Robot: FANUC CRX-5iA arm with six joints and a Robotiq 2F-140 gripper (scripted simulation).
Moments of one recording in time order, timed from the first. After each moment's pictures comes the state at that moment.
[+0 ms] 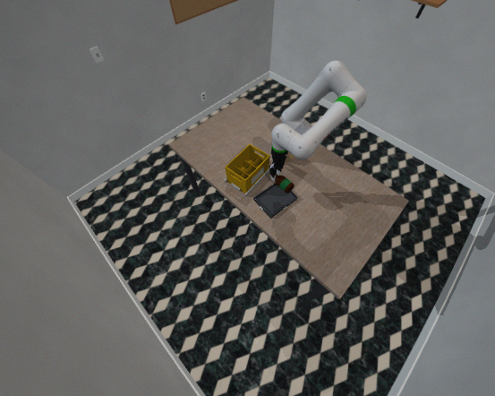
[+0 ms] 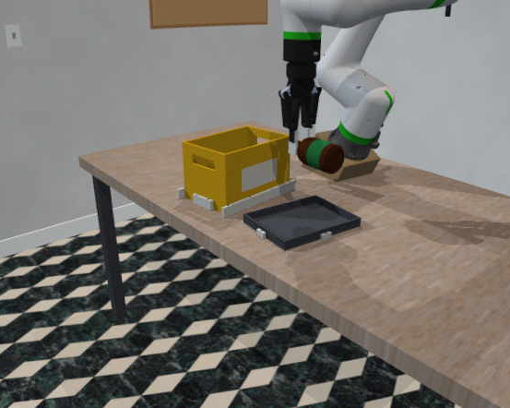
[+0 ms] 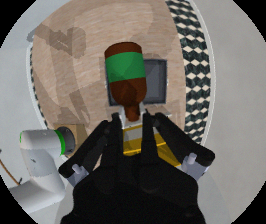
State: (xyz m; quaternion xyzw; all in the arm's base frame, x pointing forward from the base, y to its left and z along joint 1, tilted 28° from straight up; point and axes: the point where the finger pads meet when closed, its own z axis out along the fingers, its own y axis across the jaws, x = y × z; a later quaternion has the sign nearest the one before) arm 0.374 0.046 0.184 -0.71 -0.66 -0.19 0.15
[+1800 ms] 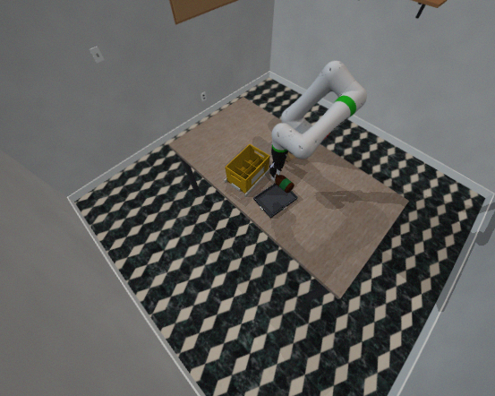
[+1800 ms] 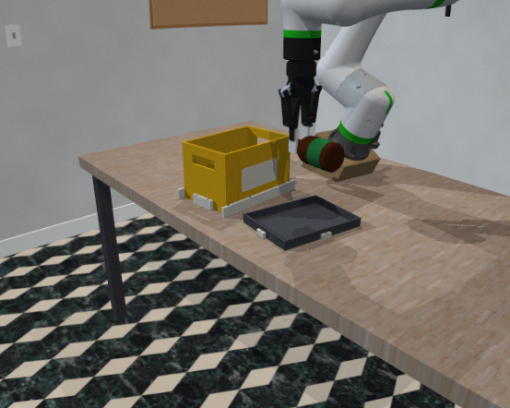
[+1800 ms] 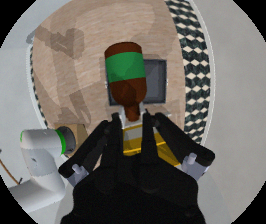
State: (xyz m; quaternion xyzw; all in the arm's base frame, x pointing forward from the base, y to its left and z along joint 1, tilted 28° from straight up) arm 0.374 0.044 0.187 -0.71 -0.66 -0.19 0.15
